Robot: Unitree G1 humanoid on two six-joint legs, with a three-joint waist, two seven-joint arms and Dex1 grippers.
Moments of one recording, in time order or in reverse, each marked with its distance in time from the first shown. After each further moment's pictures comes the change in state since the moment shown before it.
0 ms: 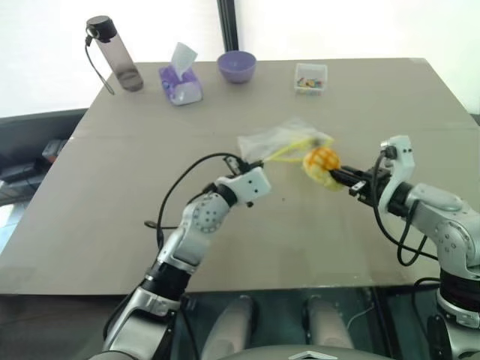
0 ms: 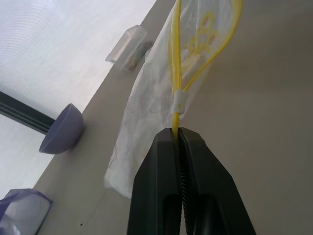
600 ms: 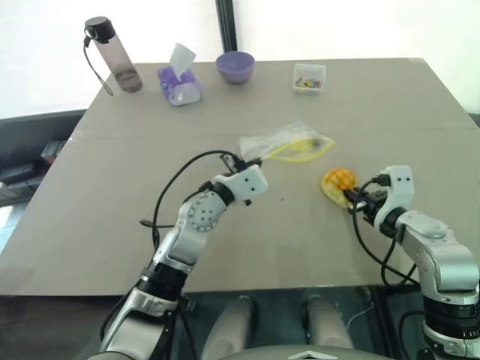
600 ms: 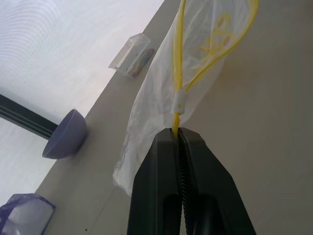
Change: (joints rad) left arm 0.005 0.024 0.028 -0.030 -0.025 0.006 -0.019; right arm 0.209 0.085 0.021 -0.020 -0.302 -0.138 -0.068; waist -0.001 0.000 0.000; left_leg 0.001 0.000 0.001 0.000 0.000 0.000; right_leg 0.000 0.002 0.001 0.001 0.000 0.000
